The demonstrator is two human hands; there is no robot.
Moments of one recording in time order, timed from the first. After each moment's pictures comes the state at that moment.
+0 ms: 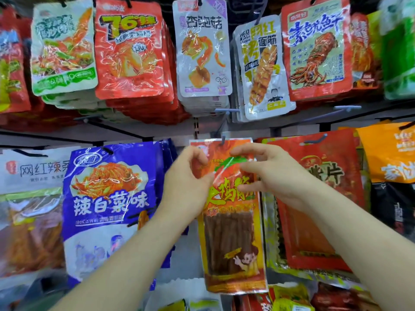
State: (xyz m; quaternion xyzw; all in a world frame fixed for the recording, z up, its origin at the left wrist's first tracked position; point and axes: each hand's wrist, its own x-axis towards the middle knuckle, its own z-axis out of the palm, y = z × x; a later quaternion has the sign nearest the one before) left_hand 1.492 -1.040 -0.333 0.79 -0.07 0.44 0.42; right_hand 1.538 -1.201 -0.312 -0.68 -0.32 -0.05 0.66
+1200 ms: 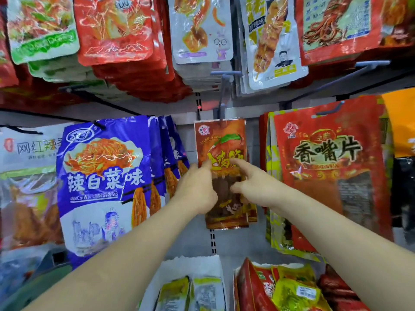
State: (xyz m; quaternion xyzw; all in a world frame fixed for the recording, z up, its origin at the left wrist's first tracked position) left_hand 1.536 -1.037 -0.370 0.97 0.08 0.23 0.11; right_hand 1.584 -1.174 -0.376 -0.82 -0.29 0.00 0.49
